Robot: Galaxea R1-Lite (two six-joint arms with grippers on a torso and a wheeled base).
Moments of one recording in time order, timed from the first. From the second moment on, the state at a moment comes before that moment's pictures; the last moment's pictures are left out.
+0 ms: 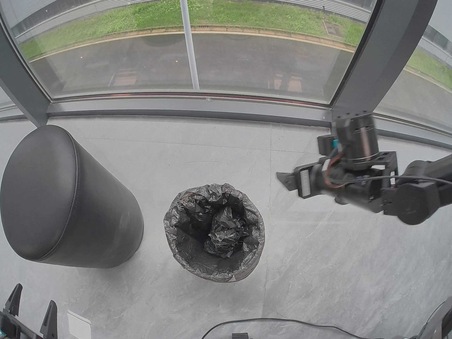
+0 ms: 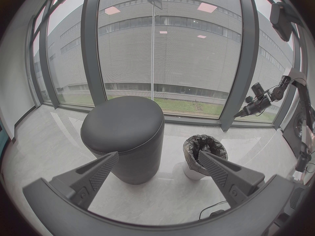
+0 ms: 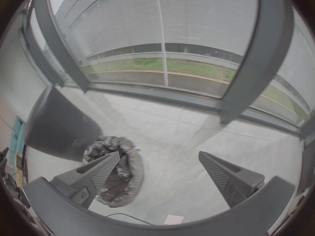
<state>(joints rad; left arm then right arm) 0.00 0.02 -0.02 0.00 0.00 -0.05 0.60 1.78 -1.05 -0.31 -0.32 0.12</state>
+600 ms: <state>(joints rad) 0.00 0.02 -0.02 -0.01 0.00 -0.02 0.09 0.95 -0.64 -0.19 -0.20 -0.01</state>
